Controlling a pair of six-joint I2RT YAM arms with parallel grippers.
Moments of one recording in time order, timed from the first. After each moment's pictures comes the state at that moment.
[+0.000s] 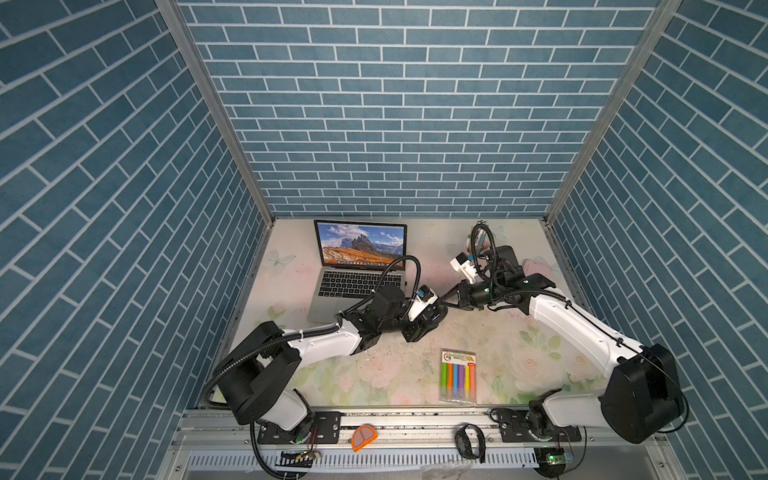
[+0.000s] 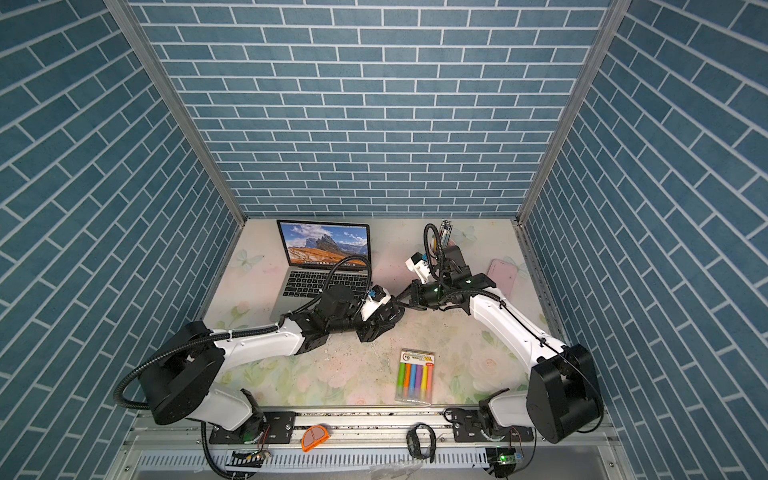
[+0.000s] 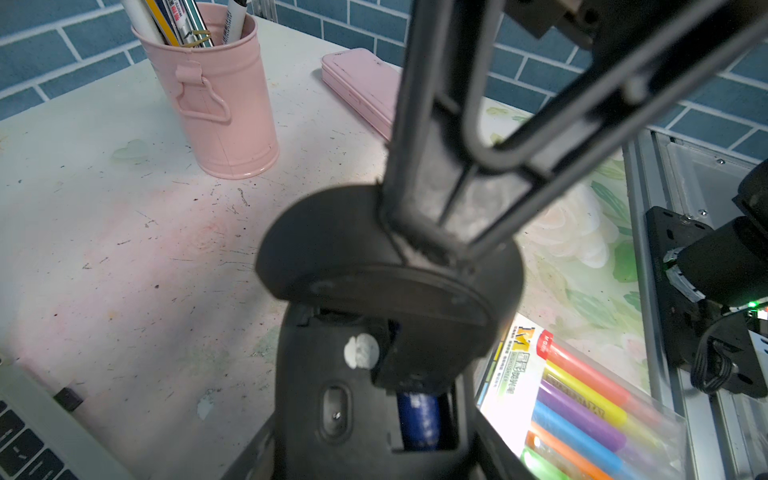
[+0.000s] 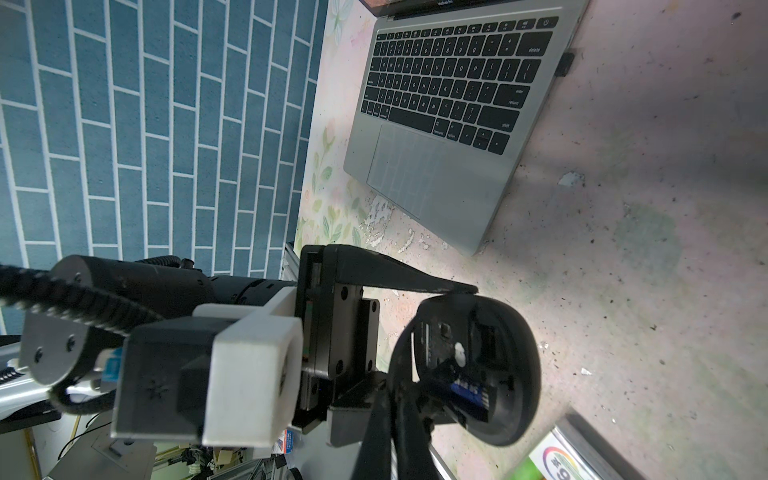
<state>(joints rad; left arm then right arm) -0.82 1.51 0.71 0.27 0.33 0.06 0.47 1.35 1.00 -0.54 -0.82 0.47</state>
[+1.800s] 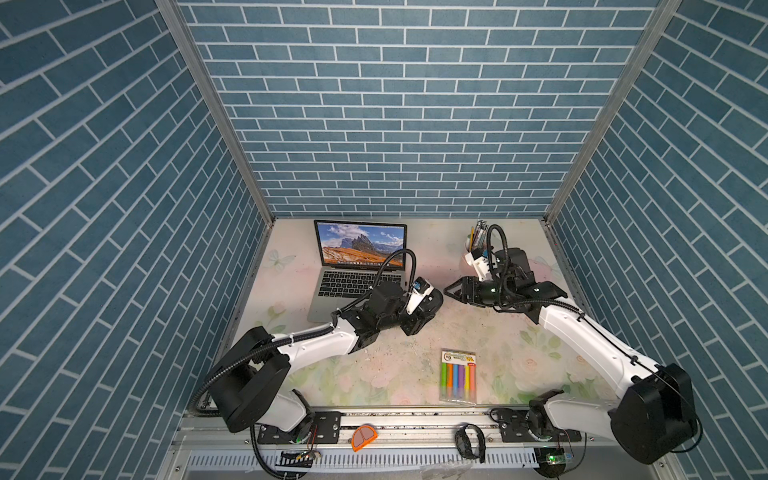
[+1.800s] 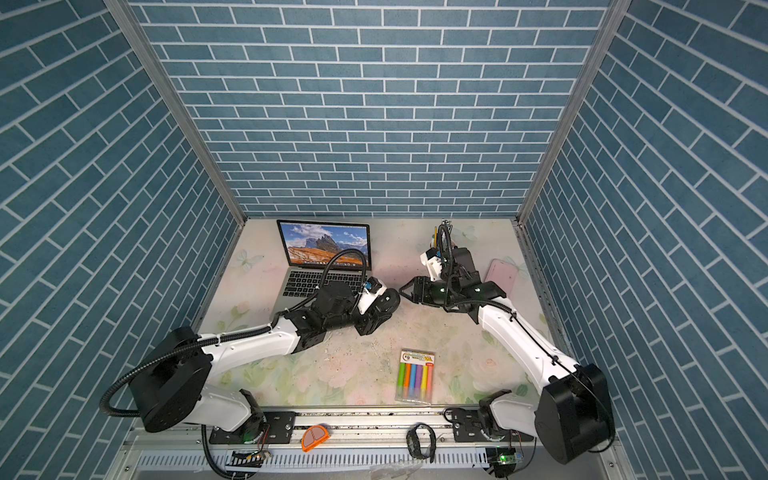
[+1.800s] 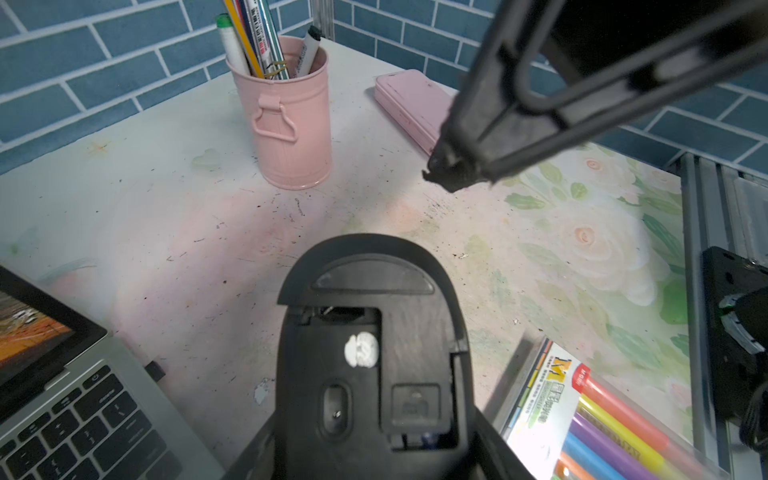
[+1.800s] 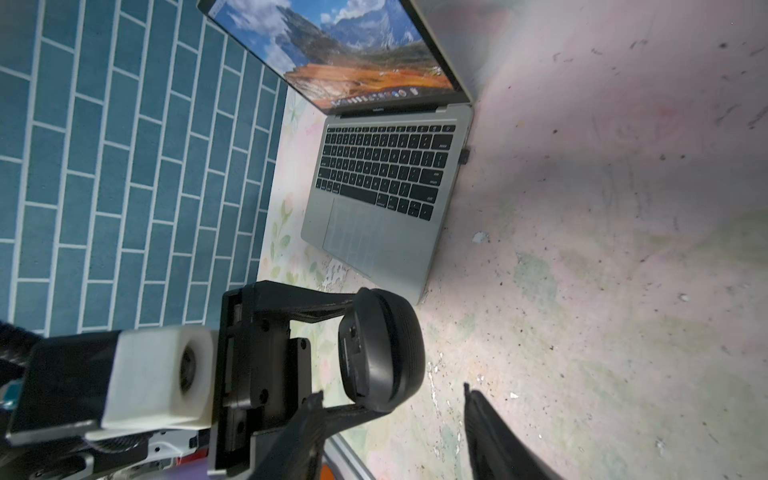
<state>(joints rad) -0.81 1.47 0.74 0.21 0.20 0.00 0.46 1.22 0.91 -0.42 -0.57 0.57</state>
